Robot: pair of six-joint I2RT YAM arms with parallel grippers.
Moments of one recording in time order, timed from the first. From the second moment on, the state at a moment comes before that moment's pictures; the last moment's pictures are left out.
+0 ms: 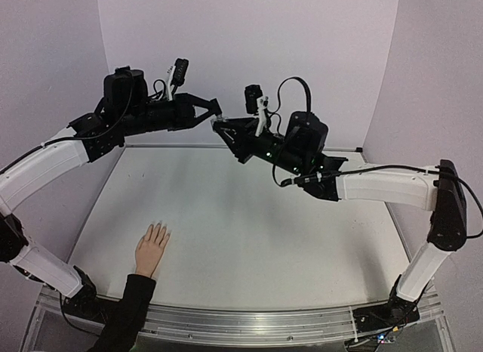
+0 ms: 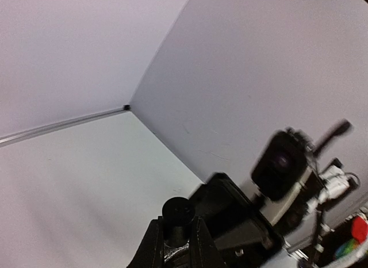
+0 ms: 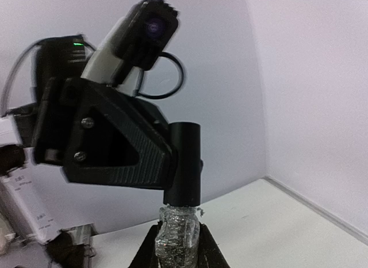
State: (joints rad) left arm -0.72 1.38 1.43 -0.13 0.41 -0.50; right arm 0.91 1.71 1.33 0.56 -0.22 0.17
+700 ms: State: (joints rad) left arm -0.73 1.37 1.46 -0.25 0.40 -0.46; right arm 0.88 1.62 1.20 0.45 -0.23 -0.10
